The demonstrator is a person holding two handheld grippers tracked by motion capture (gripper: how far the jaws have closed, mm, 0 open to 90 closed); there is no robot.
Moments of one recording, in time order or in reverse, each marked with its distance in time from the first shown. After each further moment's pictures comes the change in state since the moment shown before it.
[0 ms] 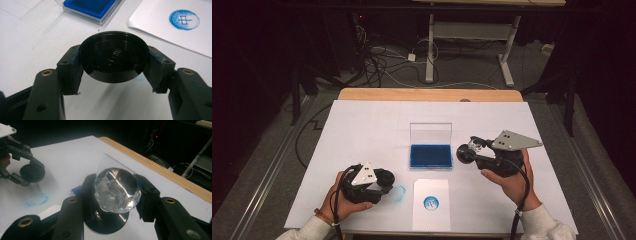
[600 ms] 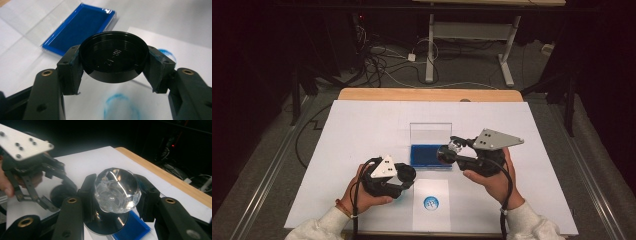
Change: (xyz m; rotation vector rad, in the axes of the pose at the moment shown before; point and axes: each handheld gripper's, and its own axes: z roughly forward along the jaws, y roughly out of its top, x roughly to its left) left arm -0.014 0.048 0.023 -0.088 -0.096 0.028; right arm 0.031 0.024 0.024 -0.049 0.111 -0.023
